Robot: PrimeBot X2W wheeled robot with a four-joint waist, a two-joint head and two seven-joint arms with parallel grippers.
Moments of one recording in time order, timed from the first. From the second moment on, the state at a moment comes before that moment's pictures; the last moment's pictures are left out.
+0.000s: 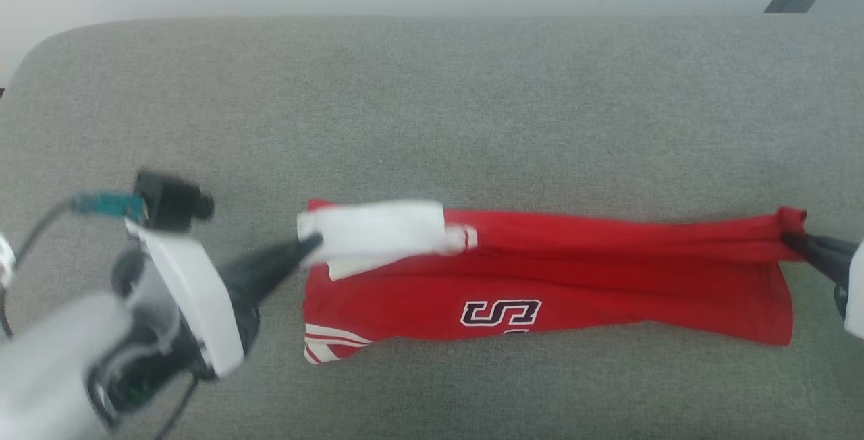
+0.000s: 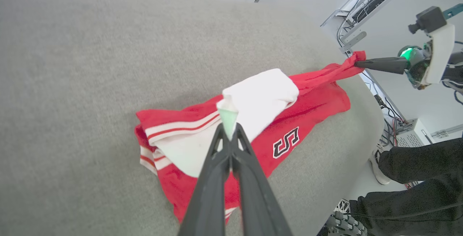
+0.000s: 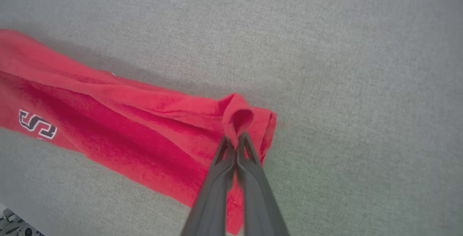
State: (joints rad) left arm -0.74 0.89 -1.04 0.03 -1.43 -0.13 0.06; right arm -0.38 -0.86 0.37 0.15 0.99 0.13 0.54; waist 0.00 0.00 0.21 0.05
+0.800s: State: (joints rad) left arm -0.62 0.69 -1.14 0.32 -1.32 -0.13 -0.21; right arm -0.33 -0.75 0.34 0.22 0.92 0.13 0.38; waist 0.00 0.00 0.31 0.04
